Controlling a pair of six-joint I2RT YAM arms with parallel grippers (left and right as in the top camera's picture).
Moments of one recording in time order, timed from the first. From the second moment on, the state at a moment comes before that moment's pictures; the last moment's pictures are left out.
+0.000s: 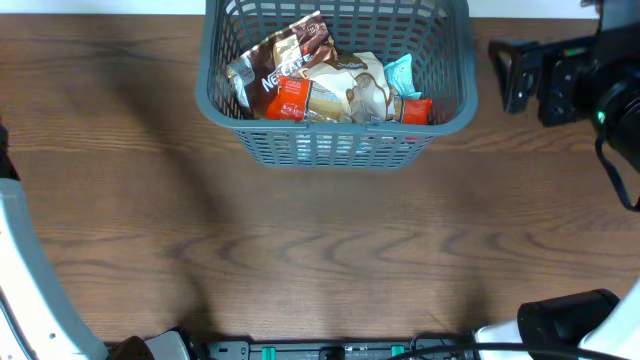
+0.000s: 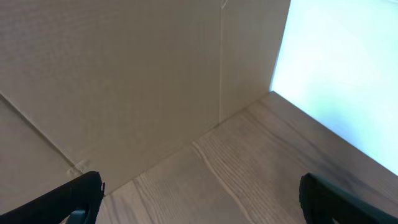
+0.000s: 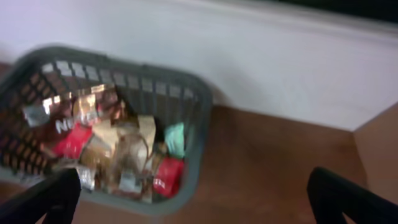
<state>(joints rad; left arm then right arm) 0.46 1.44 1.79 -0.80 -0.48 -0.12 0.18 1.65 2.78 -1.64 0.08 -0.05</state>
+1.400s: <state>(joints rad) 0.46 1.44 1.79 -0.80 -0.48 -0.12 0.16 0.58 1.52 -0.88 0.05 -0.34</state>
